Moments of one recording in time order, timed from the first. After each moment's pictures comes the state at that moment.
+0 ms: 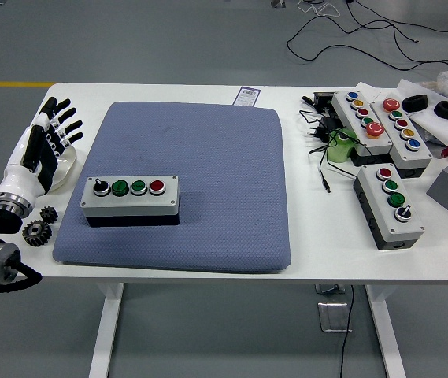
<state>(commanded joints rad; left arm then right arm) -0.30 0.38 -1.19 -1.36 0.79 0.23 -0.07 0.12 -0.03 1.54 0.18 -2.15 -0.15 -0.23</state>
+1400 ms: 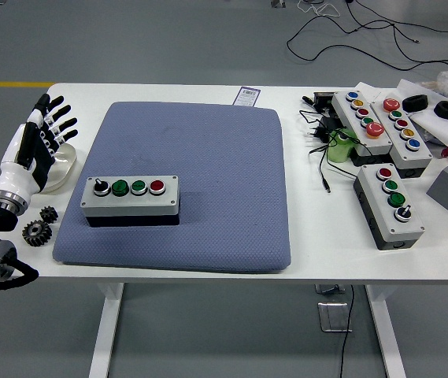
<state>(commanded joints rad) -0.30 0.38 -1.22 -1.36 0.80 0.24 -0.06 0.13 -0.03 1.53 0.18 -2.14 -0.15 -0.23</state>
